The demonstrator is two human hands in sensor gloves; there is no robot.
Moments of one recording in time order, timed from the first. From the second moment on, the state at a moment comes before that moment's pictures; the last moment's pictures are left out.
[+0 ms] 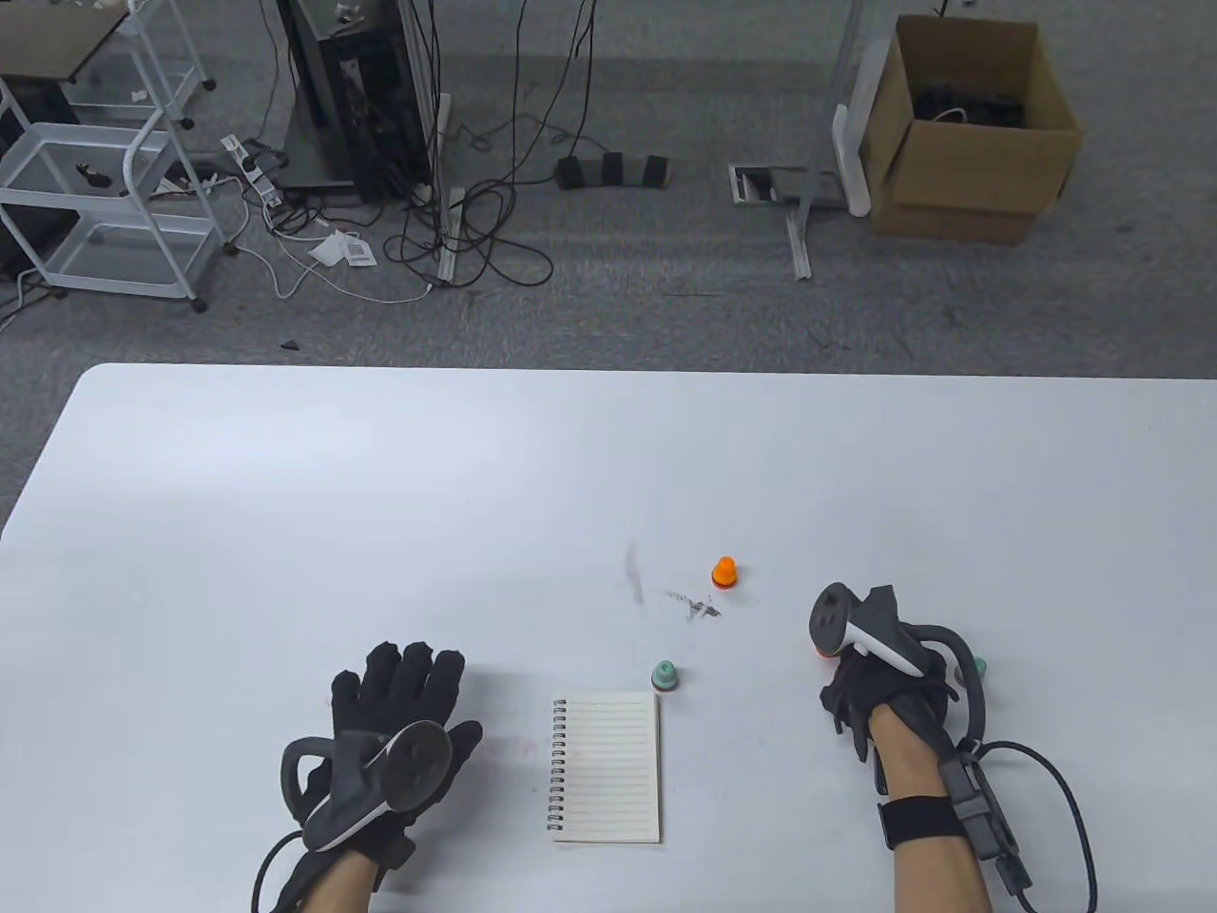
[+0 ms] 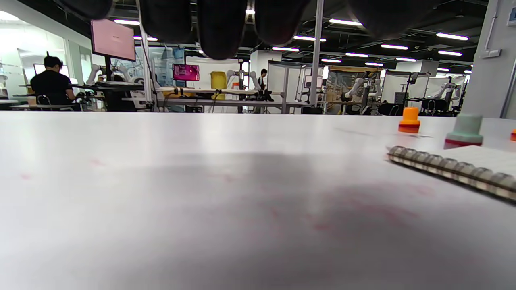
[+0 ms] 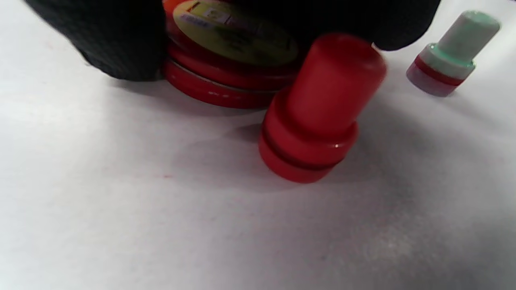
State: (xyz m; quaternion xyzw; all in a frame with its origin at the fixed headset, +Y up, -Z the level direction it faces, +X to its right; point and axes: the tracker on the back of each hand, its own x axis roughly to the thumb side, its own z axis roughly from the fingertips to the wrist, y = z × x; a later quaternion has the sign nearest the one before) left_hand -0.216 -0.747 -0.212 0.02 -0.09 0.03 1.00; right_hand 0.235 -0.779 -0.326 0.06 -0.26 -0.96 0.08
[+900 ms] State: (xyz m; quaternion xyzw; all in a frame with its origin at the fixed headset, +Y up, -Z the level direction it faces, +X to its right) left_hand -0.204 -0.752 -0.208 0.01 -0.11 0.01 0.99; right_hand 0.145 -0.720 -0.254 -0.11 -0.14 -0.98 -0.04
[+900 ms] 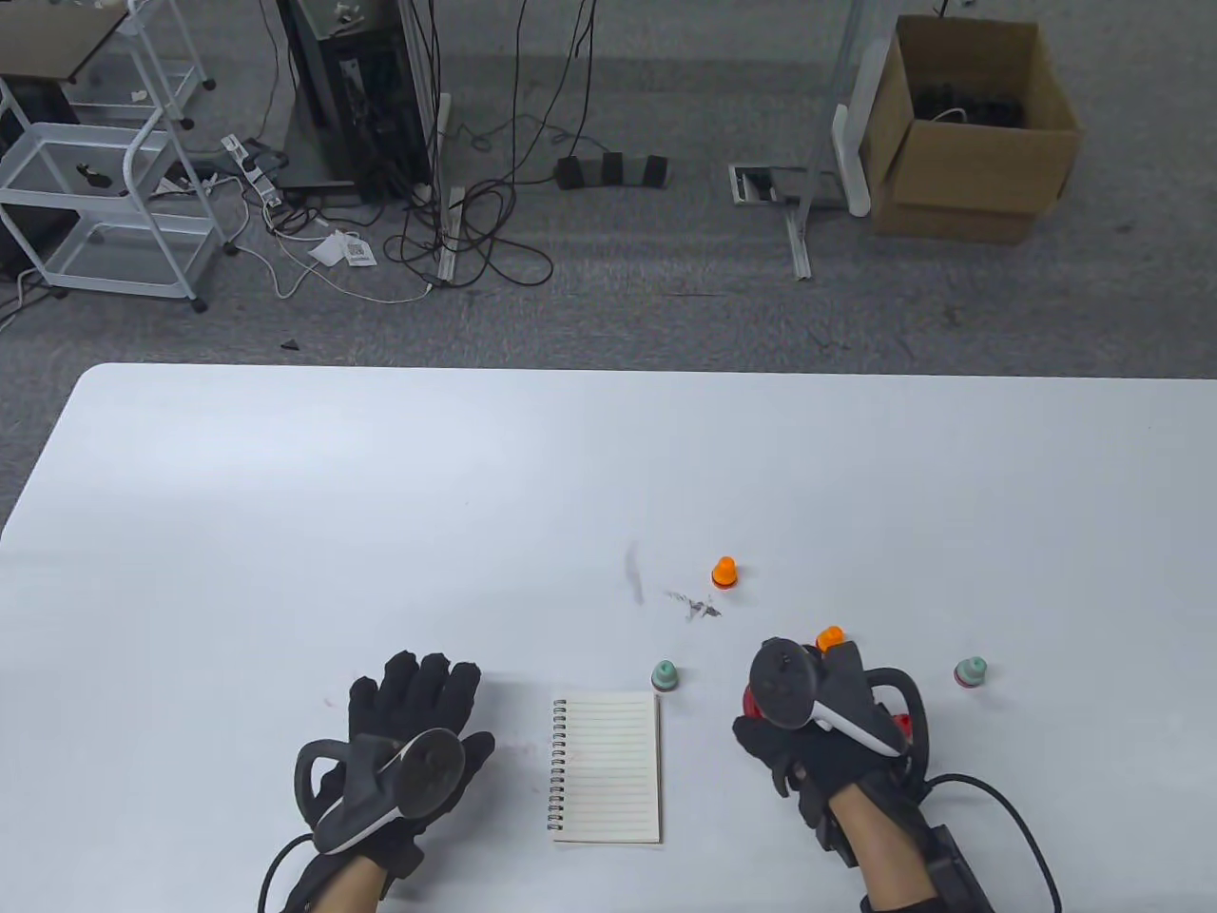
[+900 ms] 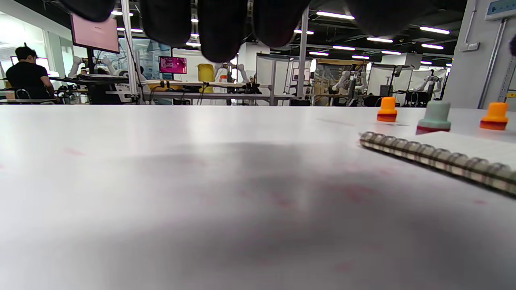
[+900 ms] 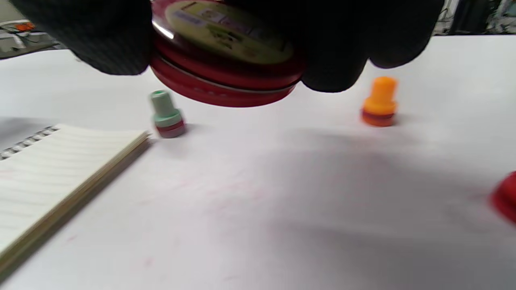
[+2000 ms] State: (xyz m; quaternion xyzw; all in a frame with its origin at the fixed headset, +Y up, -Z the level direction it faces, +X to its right) left_hand -0.201 -0.755 -0.209 0.00 -0.10 0.01 0.99; right_hand 0.093 -0.785 -0.225 -0.20 -0.11 -0.97 0.01
